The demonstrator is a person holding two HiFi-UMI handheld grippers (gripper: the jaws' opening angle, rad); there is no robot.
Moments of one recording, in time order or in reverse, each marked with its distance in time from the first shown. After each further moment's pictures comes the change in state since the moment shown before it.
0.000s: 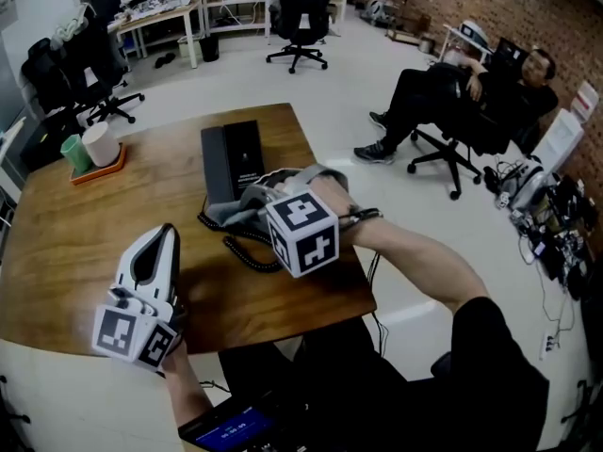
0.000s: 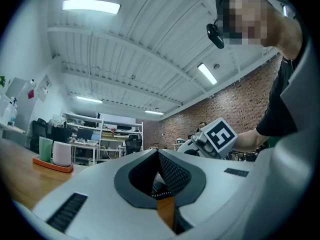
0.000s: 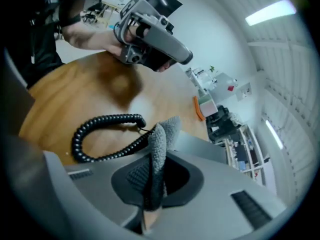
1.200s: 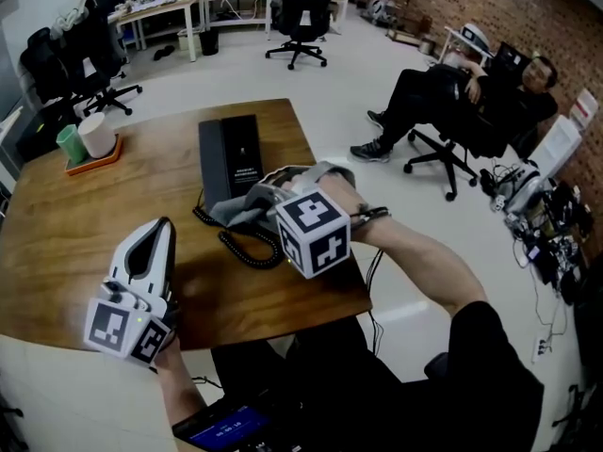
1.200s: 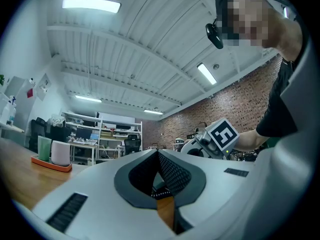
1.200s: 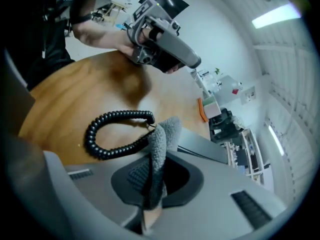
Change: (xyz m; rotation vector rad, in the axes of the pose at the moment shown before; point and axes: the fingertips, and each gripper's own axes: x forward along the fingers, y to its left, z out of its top) left arm 0.001 -0.002 -0.003 -0.004 0.002 -0.012; right arm -0.010 0.010 -0.009 -0.062 0.008 0.002
